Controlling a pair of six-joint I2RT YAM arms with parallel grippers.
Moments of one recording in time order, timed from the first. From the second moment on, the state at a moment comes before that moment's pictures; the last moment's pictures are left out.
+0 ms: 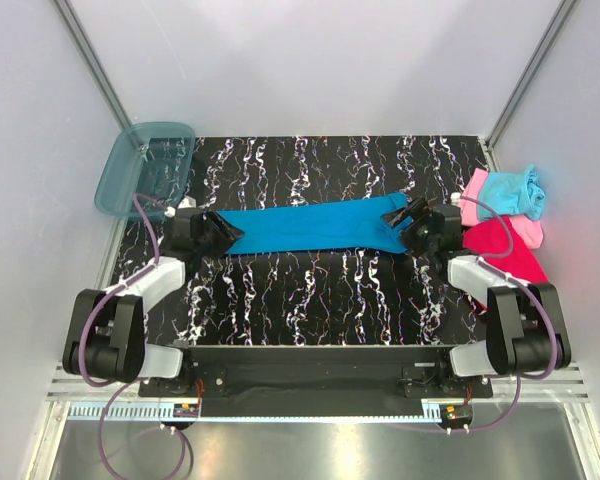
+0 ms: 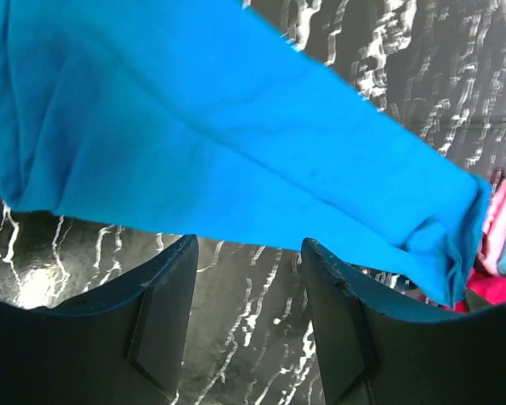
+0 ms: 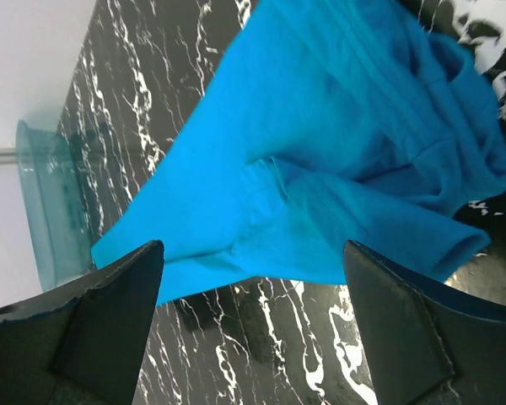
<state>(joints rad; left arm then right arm) -0.15 1.34 0.62 0.07 0.13 -0.88 0.09 1.39 0.60 0.27 -0.17 0.95</state>
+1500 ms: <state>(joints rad) -0.18 1.21 0.84 -0.10 0.08 -0.87 0.12 0.95 0.69 0.01 -0.05 0.89</state>
